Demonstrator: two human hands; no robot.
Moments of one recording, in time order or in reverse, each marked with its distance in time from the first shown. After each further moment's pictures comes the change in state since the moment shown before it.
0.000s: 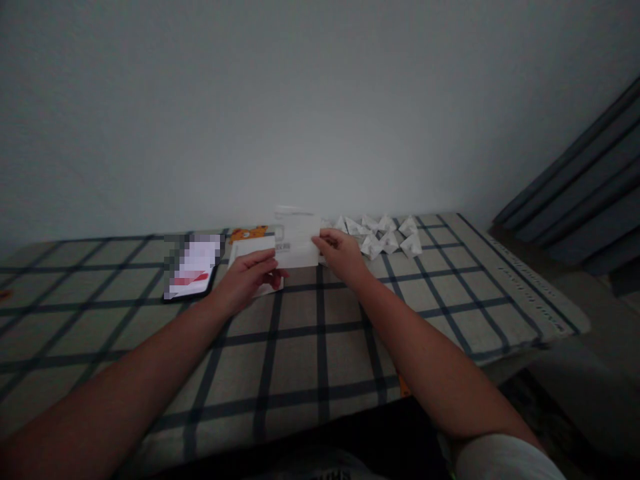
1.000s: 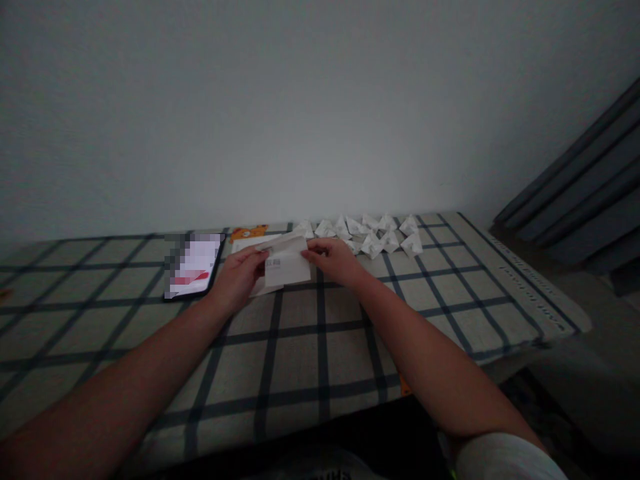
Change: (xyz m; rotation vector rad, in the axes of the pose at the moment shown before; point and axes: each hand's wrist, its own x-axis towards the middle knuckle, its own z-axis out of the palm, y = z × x) left_hand 0.008 -0.007 -0.006 0.010 0.199 0.086; right_hand -0.003 -0.004 -0.002 -0.242 -0.268 -0.125
